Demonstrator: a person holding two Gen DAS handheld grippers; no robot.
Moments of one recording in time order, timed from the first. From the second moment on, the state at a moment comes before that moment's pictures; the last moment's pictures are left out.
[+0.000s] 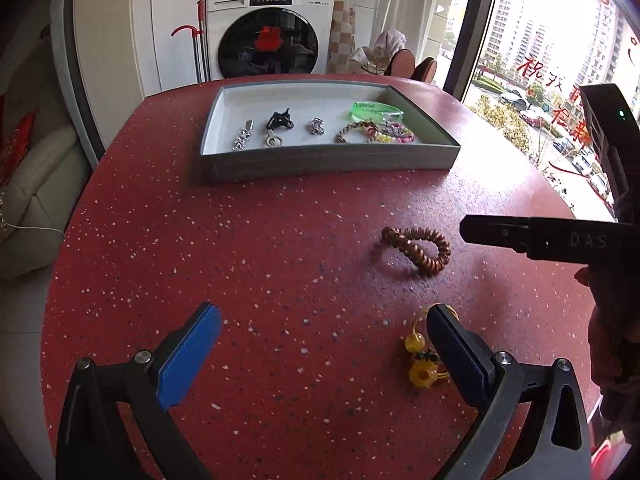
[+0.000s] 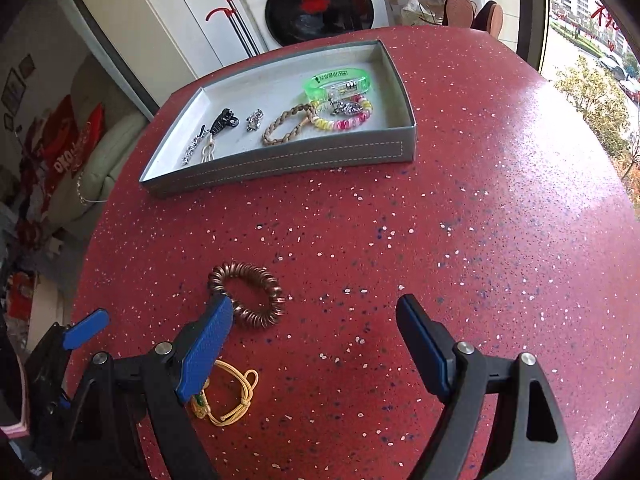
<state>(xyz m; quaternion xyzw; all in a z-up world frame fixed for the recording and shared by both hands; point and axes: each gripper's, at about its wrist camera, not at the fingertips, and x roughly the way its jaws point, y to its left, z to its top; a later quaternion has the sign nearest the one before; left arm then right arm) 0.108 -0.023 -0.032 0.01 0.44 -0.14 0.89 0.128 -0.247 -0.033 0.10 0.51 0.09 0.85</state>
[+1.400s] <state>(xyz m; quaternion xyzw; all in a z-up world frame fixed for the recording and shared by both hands) 0.088 -0.074 -0.046 0.06 0.46 -0.16 0.87 0.140 -0.210 -0.046 0.00 0.52 0.12 0.84</state>
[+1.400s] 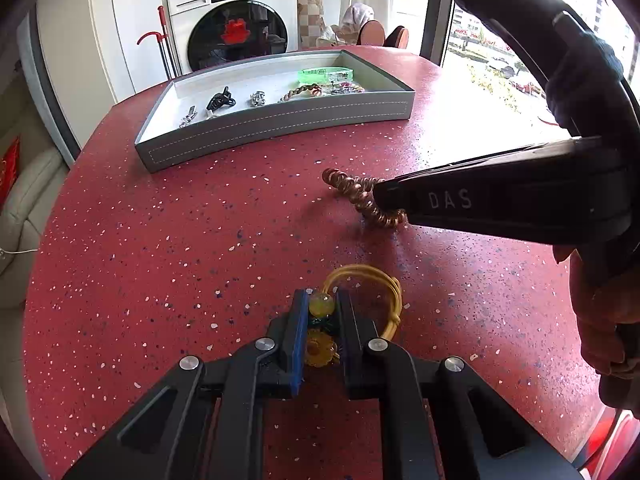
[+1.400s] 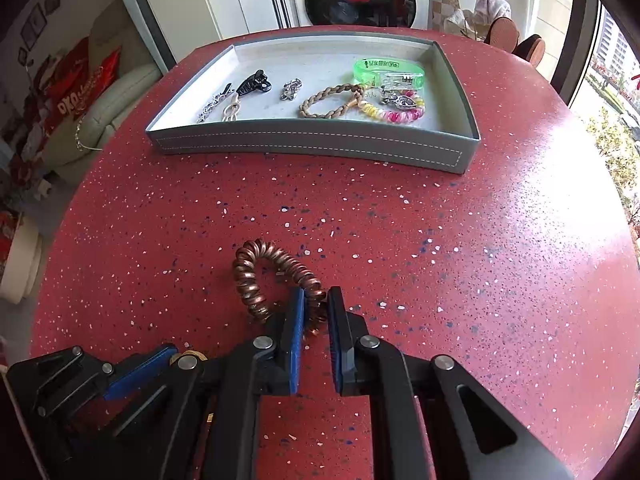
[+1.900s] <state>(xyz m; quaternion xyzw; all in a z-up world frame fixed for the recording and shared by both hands) 0.097 -0.056 -0.040 0.02 0.46 -0.18 0.87 0.127 -0.231 -0.034 0.05 0.51 0.11 0.85</state>
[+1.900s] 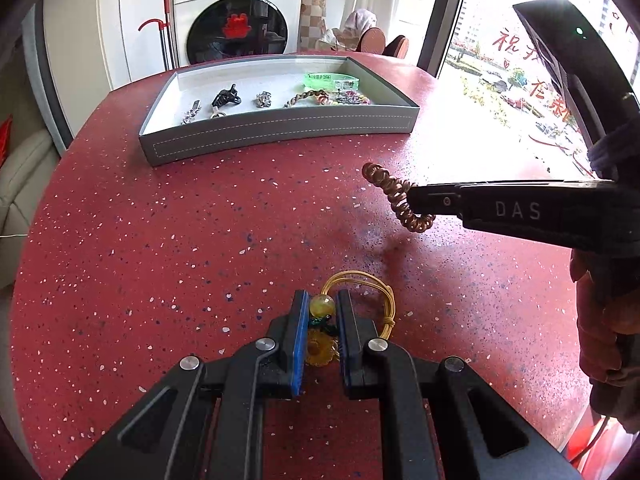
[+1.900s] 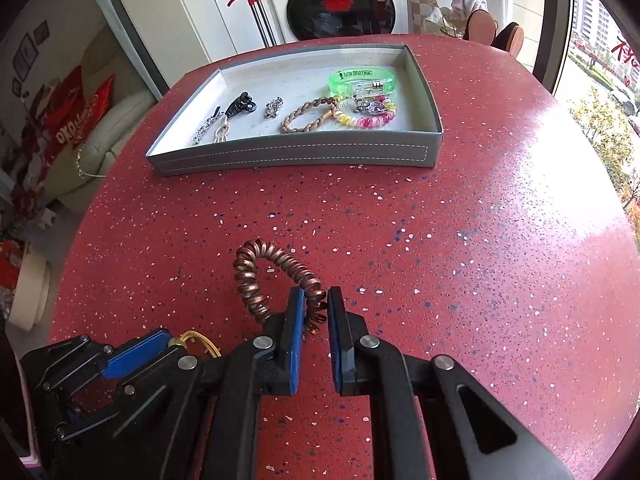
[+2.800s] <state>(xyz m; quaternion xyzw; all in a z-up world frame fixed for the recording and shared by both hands) 0.161 0.007 0.010 -0.03 0.42 -0.15 0.89 0.151 -0.260 0.002 0.11 0.47 0.07 0.87</state>
